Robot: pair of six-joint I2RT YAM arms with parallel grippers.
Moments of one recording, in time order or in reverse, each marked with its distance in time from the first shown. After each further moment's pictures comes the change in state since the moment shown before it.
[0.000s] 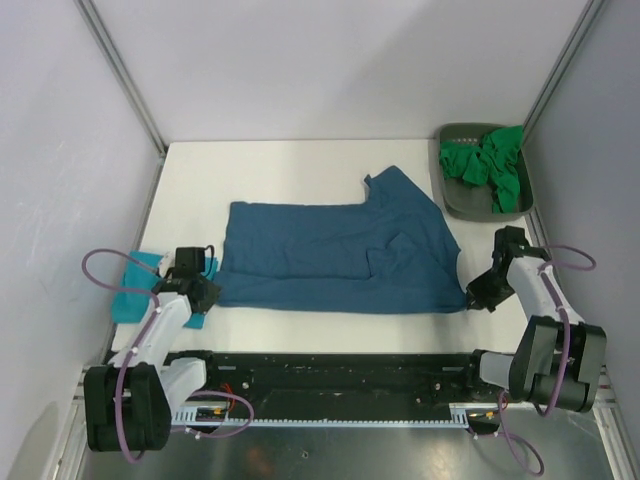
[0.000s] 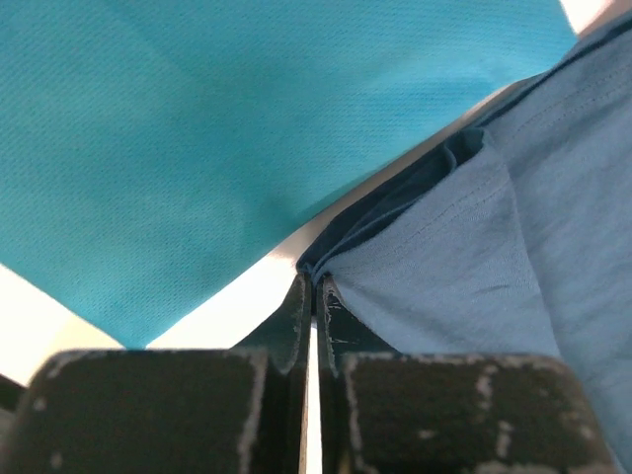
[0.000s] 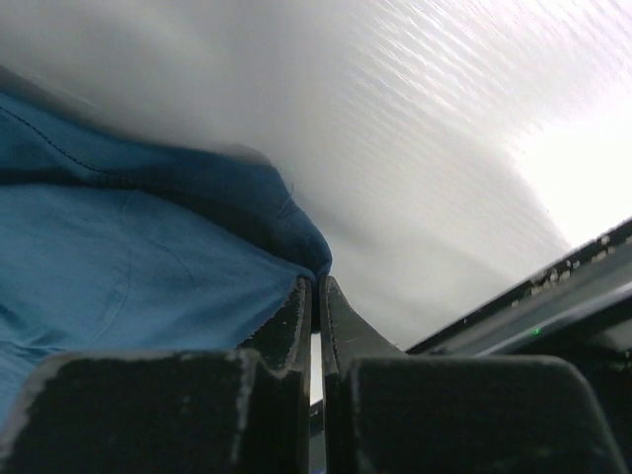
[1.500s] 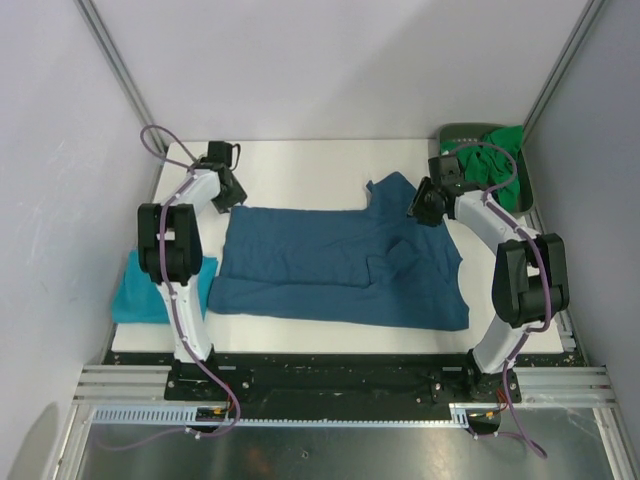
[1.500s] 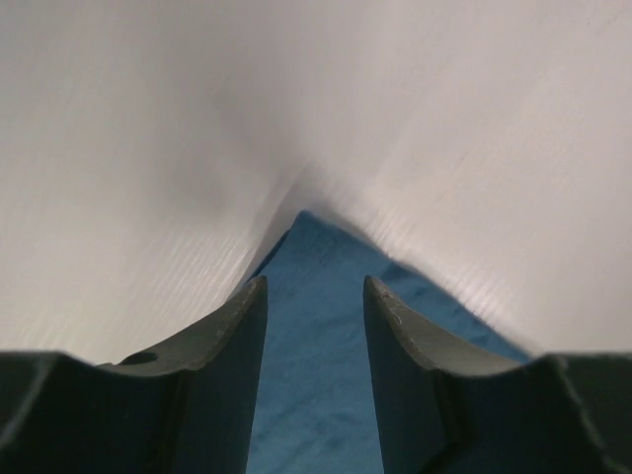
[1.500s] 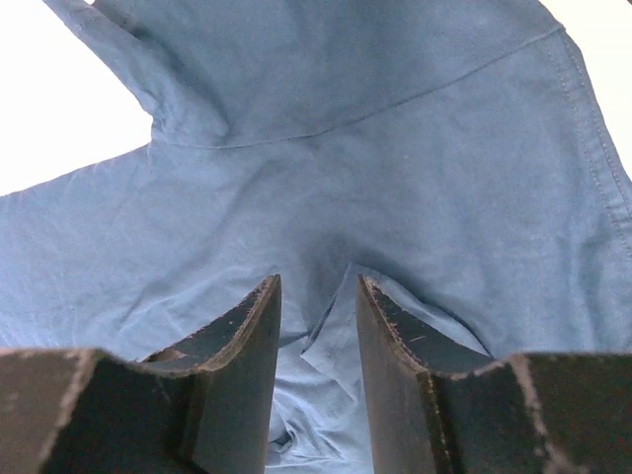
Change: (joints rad) left arm -0.079 1.059 1.124 -0.011 0.024 0.262; right arm 0.395 0.459 0.542 0.390 -0.039 -0.161
